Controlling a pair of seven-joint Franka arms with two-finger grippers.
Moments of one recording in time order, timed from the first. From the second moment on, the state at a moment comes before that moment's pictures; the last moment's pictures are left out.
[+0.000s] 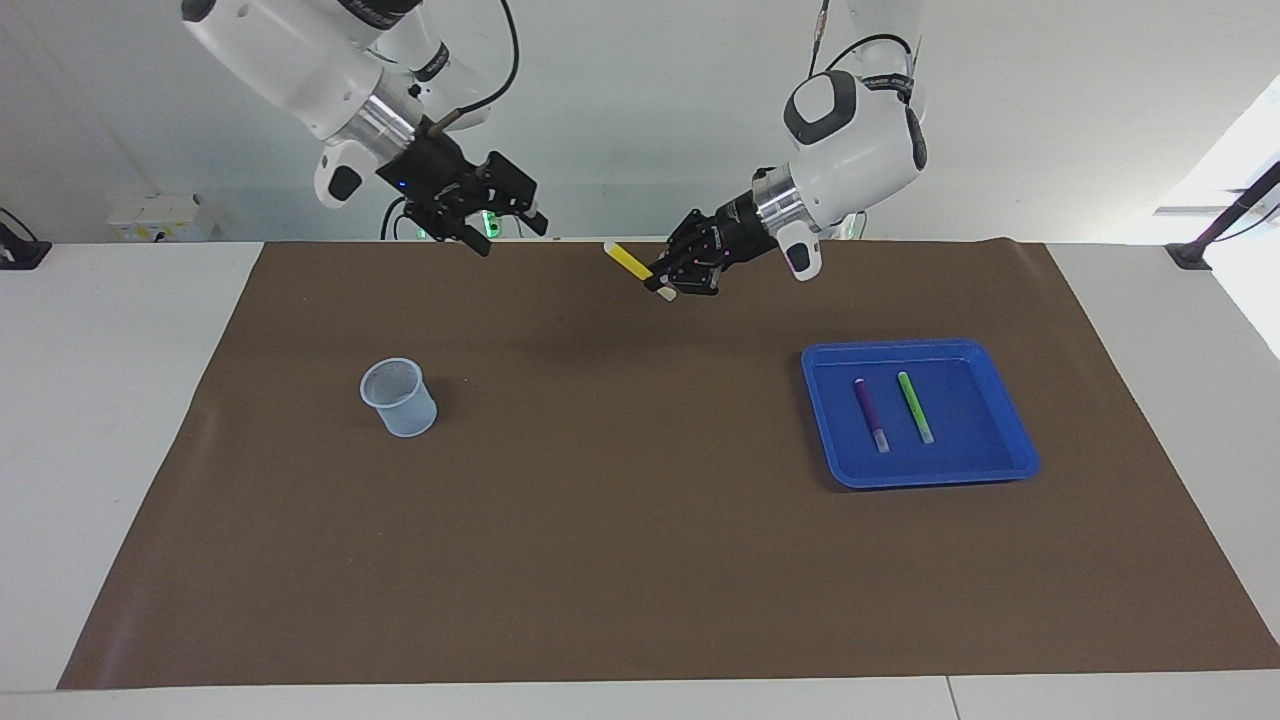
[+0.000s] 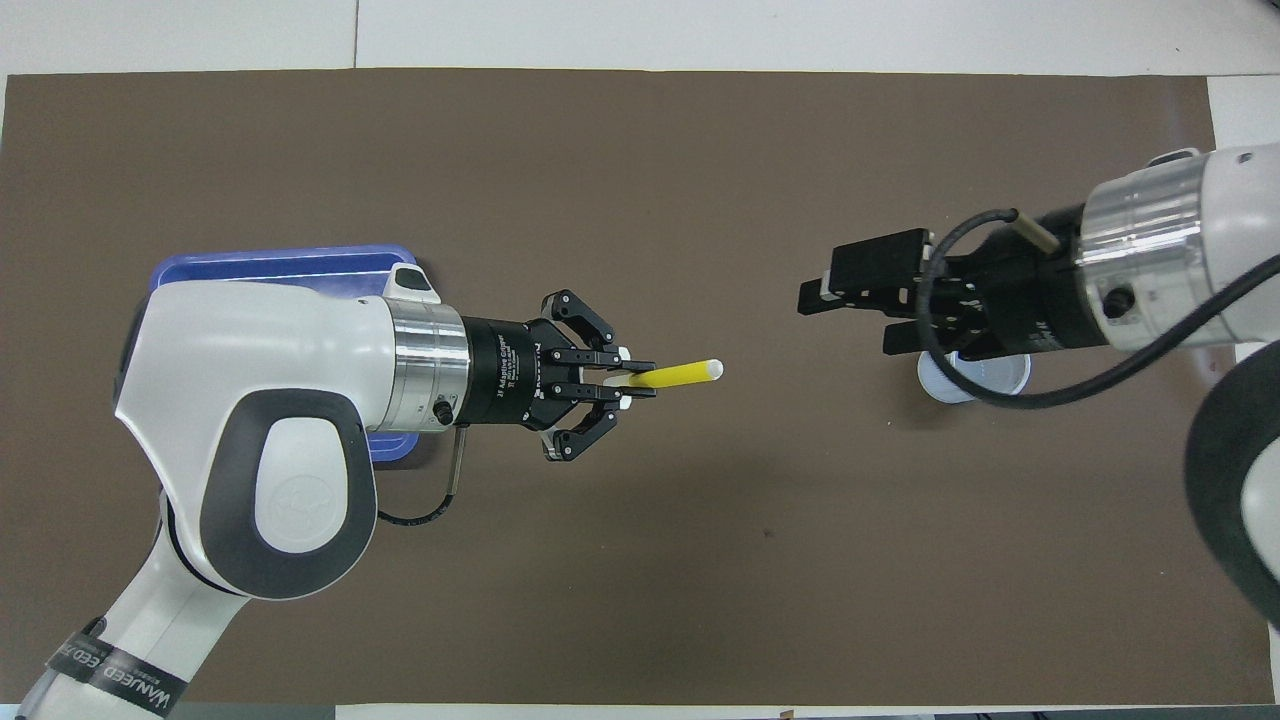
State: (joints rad) left arm -0.13 -0.05 -0.43 -2.02 -1.04 2.19 -1.53; right arm 0.27 -0.06 -0.03 -1.70 0.61 1.77 0.40
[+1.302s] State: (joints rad) left arm -0.14 -0.05 -0.43 -2.02 -1.07 2.22 -1.55; right arm 0.41 -0.11 -0.03 -1.89 0.61 2.02 0.52
